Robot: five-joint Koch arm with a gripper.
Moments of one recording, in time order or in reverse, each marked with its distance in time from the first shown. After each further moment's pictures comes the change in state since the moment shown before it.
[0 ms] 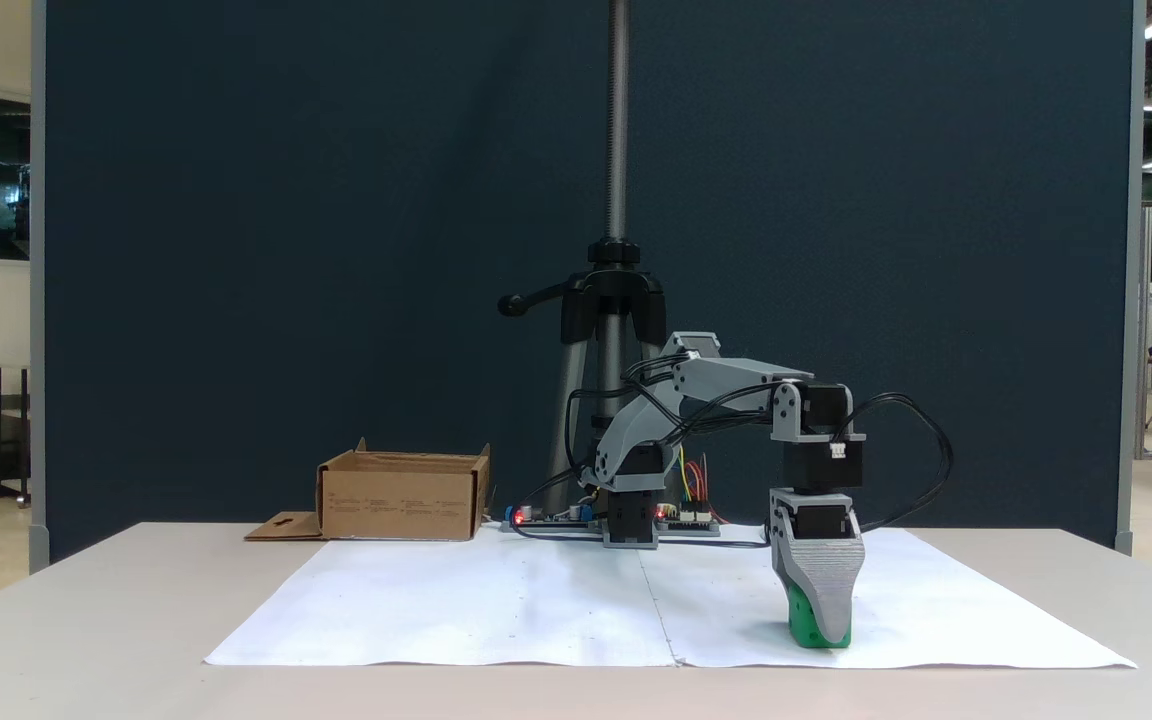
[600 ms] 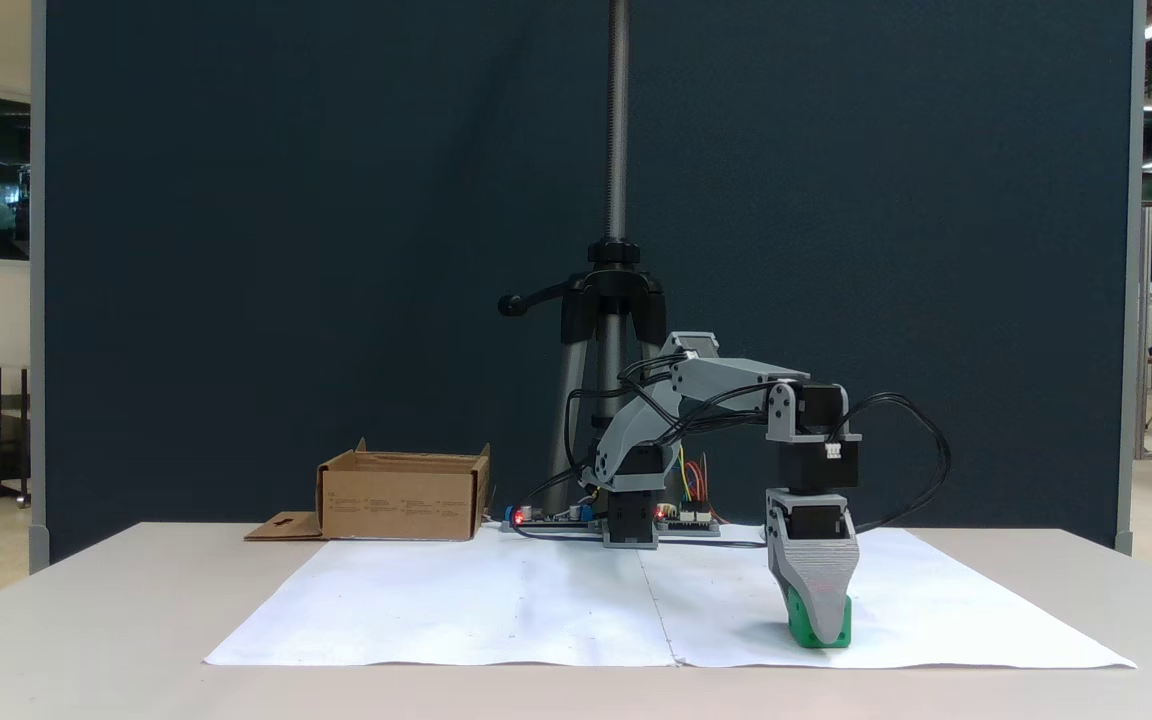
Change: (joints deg) arm 1.0 0.0 0.0 0.0 -0.1
